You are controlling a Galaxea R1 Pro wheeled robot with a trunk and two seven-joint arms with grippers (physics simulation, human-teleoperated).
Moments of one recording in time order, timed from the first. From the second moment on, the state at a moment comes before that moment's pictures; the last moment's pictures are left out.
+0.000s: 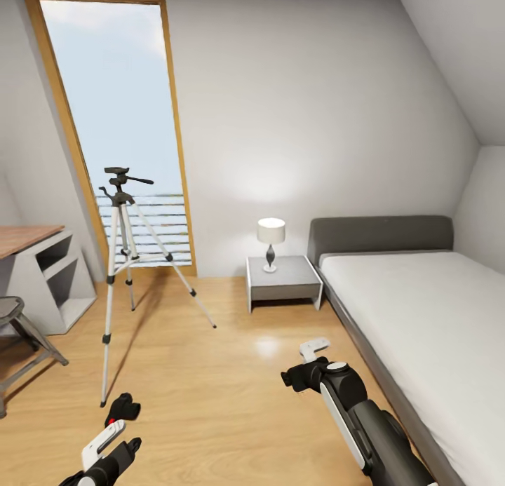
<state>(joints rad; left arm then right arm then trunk) -0.10 -0.07 0.42 -1.14 0.42 0.51 0.14 -0.39 0.01 0.29 -1.31 -0.01 0.86 0.06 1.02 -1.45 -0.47</state>
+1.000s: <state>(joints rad) -0.10 -0.06 0.42 -1.13 0.42 0.51 0.14 -0.39 0.01 0.29 -1.31 -0.01 0.86 0.06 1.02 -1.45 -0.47</state>
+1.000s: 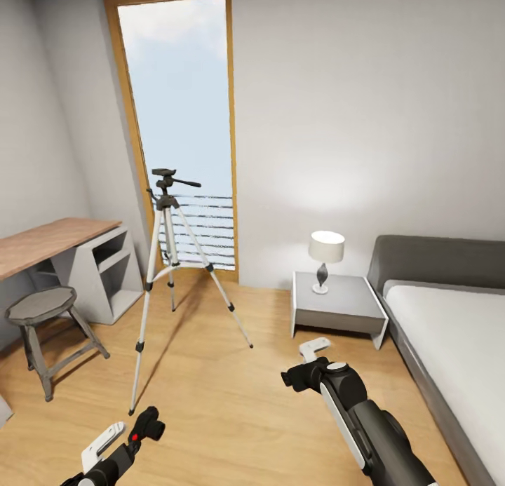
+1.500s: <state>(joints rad) -0.10 -0.06 0.42 -1.13 0.42 0.51 0.14 -0.39 0.00 0.29 -1.31 -0.01 0.86 0.06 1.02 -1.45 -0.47</state>
